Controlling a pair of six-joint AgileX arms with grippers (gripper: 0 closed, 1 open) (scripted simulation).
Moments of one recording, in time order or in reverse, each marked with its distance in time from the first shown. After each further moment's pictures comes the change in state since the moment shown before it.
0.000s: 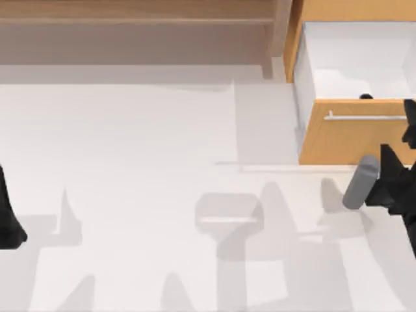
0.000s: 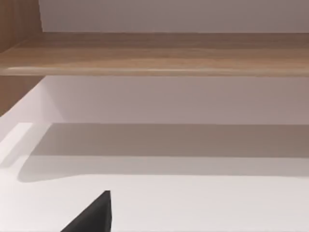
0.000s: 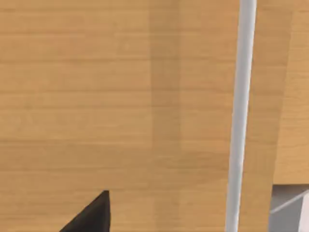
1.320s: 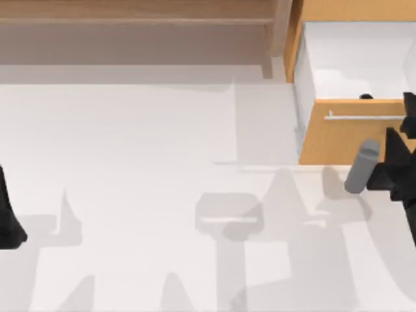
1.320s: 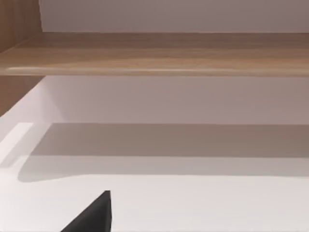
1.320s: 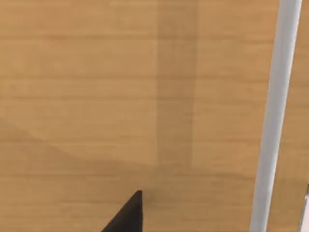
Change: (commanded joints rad) left arm 0.000 0.000 0.000 0.000 0.000 0.000; right arm -0.054 0.022 0.087 -0.061 -0.029 -0.016
